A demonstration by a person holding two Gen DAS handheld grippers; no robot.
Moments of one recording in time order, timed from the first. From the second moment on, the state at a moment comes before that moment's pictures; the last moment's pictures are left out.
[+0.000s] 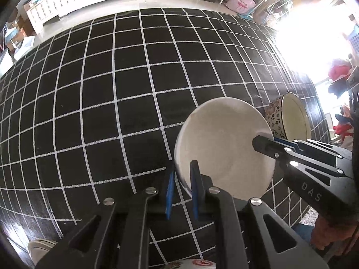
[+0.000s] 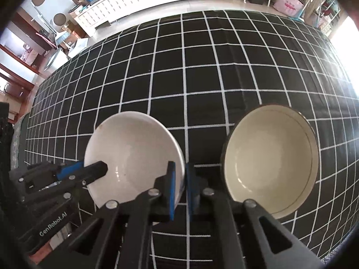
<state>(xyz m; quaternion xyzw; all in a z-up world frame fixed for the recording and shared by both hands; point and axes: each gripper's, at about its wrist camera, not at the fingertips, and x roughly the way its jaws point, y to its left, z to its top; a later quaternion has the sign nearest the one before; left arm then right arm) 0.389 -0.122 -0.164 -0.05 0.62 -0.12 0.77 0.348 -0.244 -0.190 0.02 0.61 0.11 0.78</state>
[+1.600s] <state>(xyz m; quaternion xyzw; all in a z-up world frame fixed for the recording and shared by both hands) 0.217 -0.066 -0.106 -0.06 0.58 -0.10 0.81 0.197 -0.173 -0.146 -0.01 0.60 0.12 0.79</state>
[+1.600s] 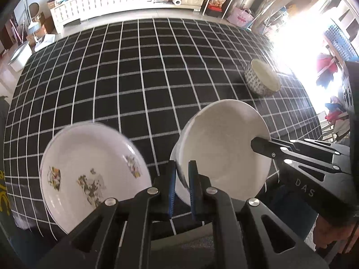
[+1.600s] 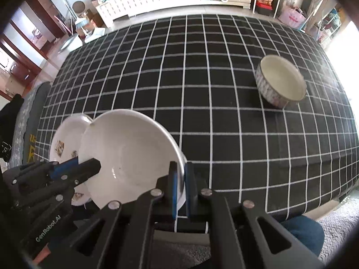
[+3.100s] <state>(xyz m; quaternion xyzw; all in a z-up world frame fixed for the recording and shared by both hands) 0.211 -0.083 -0.128 -0.05 0.59 -0.10 0.80 0.195 -0.177 -0.166 -0.04 0.61 0.11 0.79</state>
